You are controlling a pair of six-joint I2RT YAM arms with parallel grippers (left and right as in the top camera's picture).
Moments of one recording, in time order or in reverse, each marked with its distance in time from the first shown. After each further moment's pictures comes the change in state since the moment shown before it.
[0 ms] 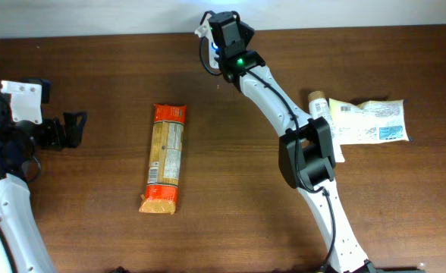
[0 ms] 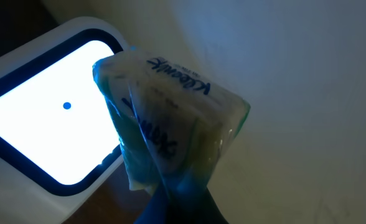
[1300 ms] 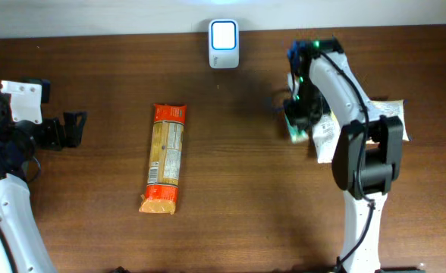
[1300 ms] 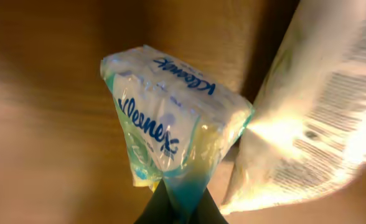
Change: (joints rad) left arm 0.000 0.000 0.000 0.000 0.000 0.000; right arm -0.296 -0.340 -0.447 -1.191 -0.548 0.928
